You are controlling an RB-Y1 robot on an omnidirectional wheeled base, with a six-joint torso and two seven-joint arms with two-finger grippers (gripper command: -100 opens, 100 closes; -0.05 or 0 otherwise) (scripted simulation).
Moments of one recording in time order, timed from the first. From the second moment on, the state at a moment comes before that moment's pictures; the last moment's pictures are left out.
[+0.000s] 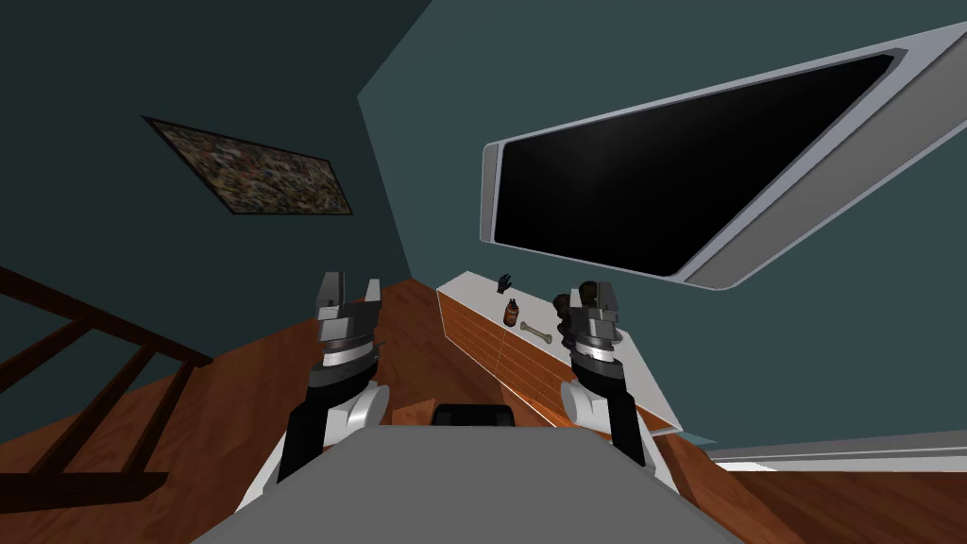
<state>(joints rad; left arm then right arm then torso) 0.54 0.00 0.00 -2.34 0.06 -0.63 -0.15 0.47 -0.03 -0.05 -2.28 -0.03 -0.54 0.08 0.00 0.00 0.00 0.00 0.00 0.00</state>
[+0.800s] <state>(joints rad) 0.54 0.00 0.00 -2.34 0.06 -0.63 -0.15 0.45 -0.23 -0.06 -2.18 0.05 -0.54 0.13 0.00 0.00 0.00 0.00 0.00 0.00</state>
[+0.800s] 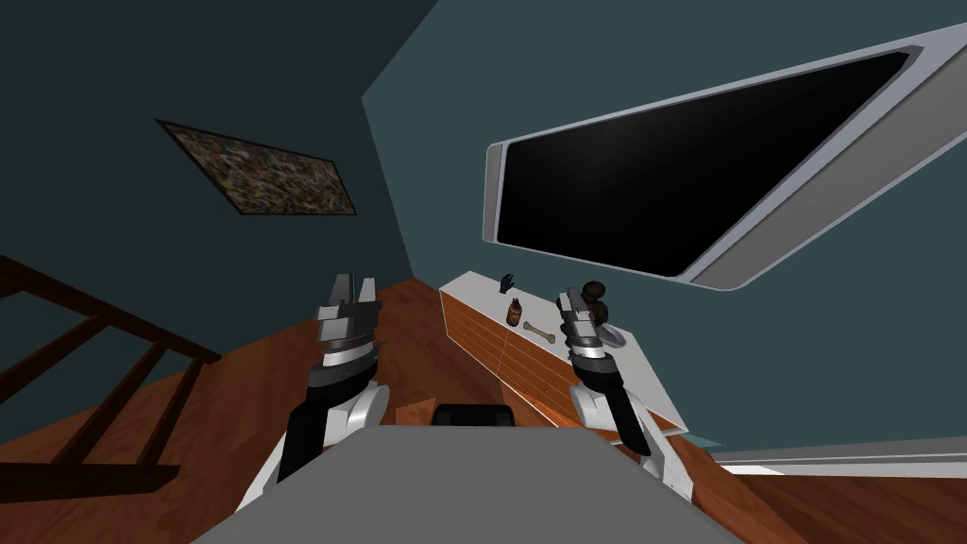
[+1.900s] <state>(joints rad) 0.54 0.00 0.00 -2.34 0.06 -0.63 -0.15 0.42 -0.52 -0.07 -2.02 0.18 -0.53 0.20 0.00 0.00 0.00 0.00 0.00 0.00</state>
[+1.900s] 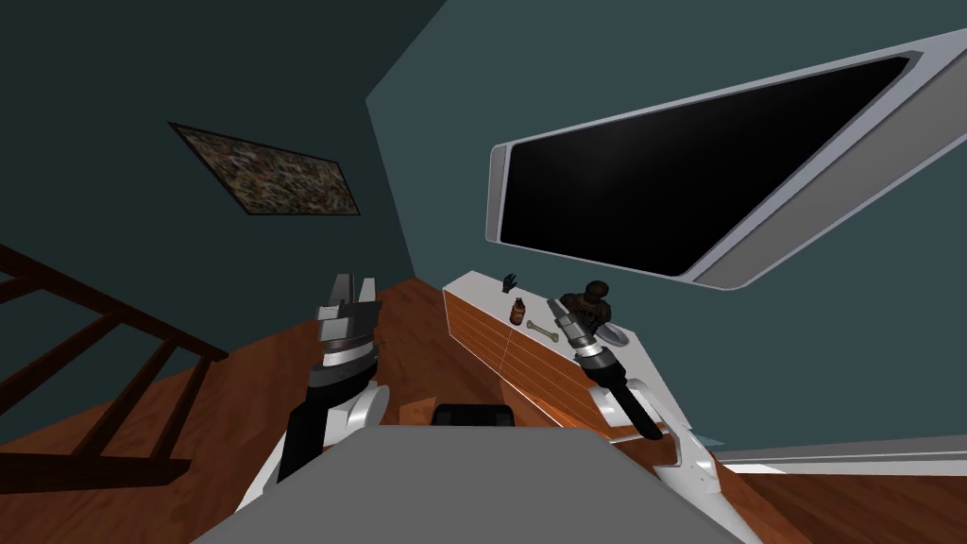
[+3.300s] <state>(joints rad) 0.54 0.00 0.00 -2.34 0.06 -0.63 -0.15 0.39 -0.89 -0.04 -1.77 0.37 -0.49 0.27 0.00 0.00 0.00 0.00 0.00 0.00</state>
